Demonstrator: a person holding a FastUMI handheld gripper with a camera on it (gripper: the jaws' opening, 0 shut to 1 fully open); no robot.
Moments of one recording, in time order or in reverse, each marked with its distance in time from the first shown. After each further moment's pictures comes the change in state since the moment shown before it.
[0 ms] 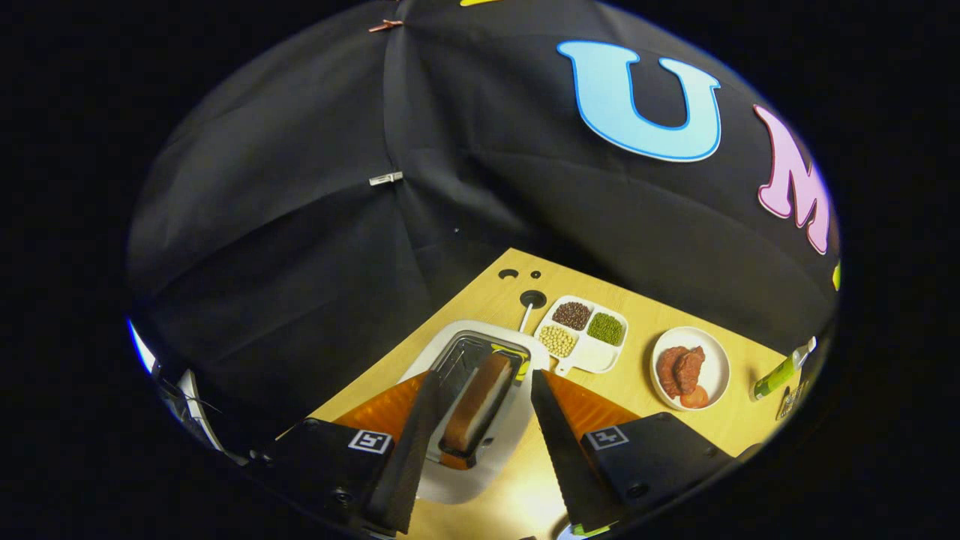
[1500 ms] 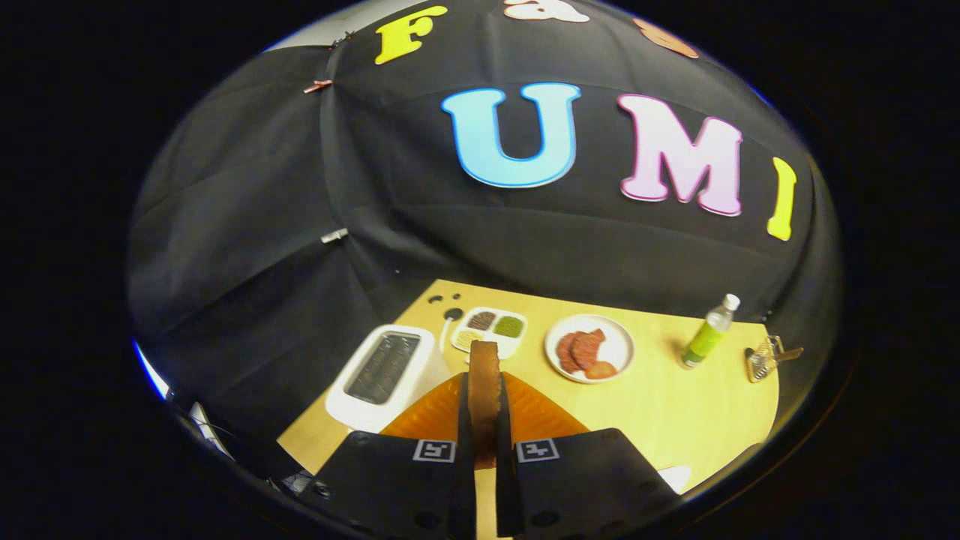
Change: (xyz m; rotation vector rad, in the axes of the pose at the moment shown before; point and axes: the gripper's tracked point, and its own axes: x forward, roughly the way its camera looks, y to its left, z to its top) arm -0.194 -0.148 -0.042 0.181 -0.158 -0.186
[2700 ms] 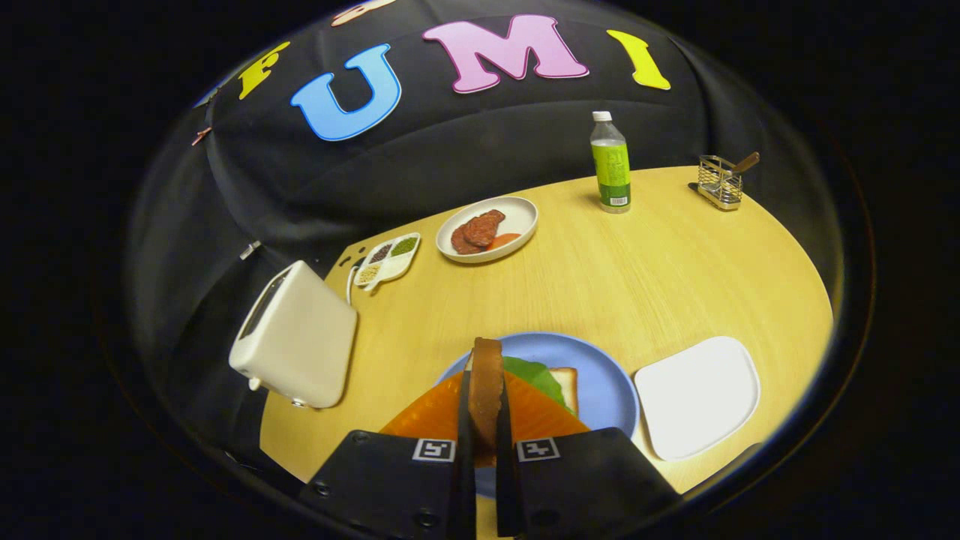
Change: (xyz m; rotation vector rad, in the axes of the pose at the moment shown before) arm 0.026 -0.111 -0.205 0.371 0.091 -0.153
